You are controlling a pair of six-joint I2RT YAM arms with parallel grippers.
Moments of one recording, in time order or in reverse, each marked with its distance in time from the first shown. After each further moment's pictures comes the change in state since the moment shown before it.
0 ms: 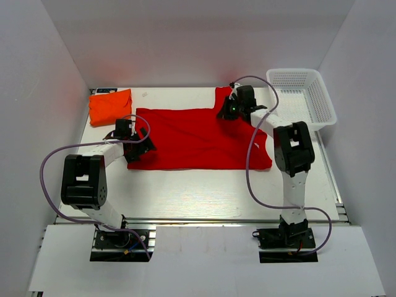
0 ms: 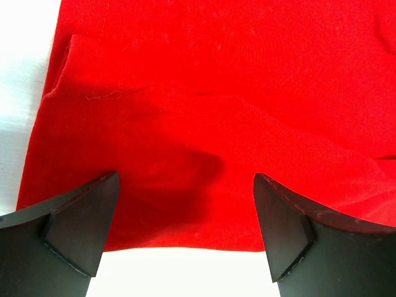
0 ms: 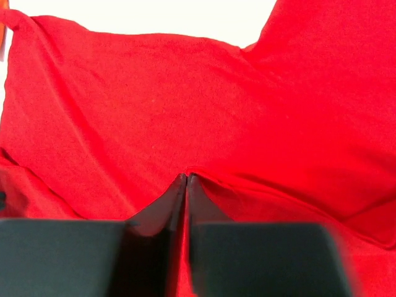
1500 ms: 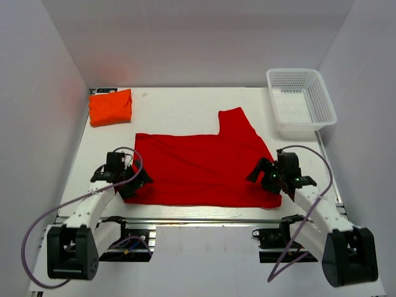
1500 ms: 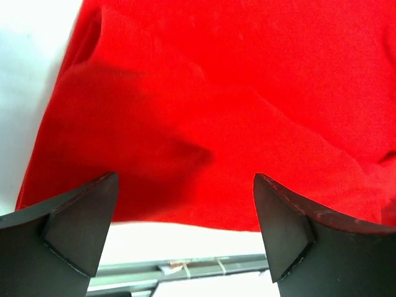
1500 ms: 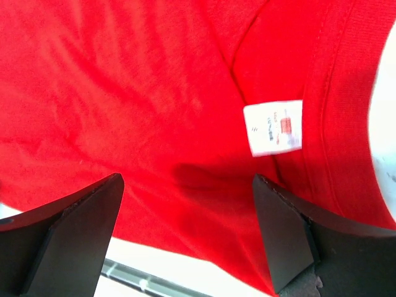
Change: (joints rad) left arm -0.003 -0.602 -0.407 -0.298 0.048 -0.089; right arm -0.150 -1.147 -1.159 -0.296 0.090 0.230
